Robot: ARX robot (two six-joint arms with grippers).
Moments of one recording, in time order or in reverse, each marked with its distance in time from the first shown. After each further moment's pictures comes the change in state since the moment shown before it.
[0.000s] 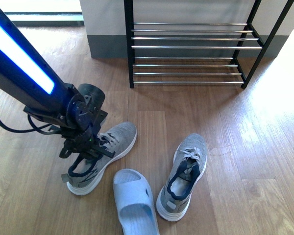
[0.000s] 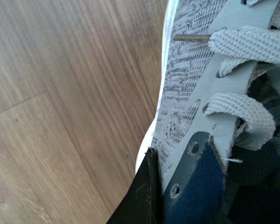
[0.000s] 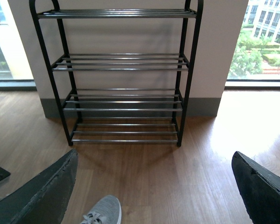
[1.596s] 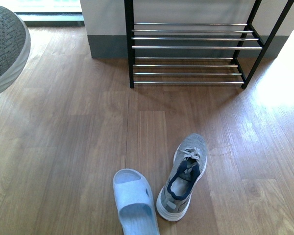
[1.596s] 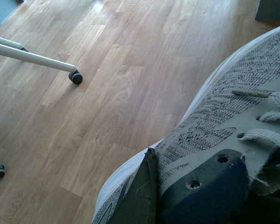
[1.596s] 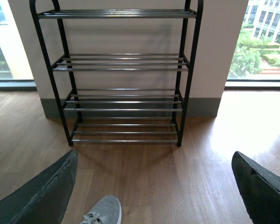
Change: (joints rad) left arm 0.005 -1.754 -1.195 0.114 -0.474 -0.282; right arm 0.000 0.000 0.000 0.000 0.000 0.000
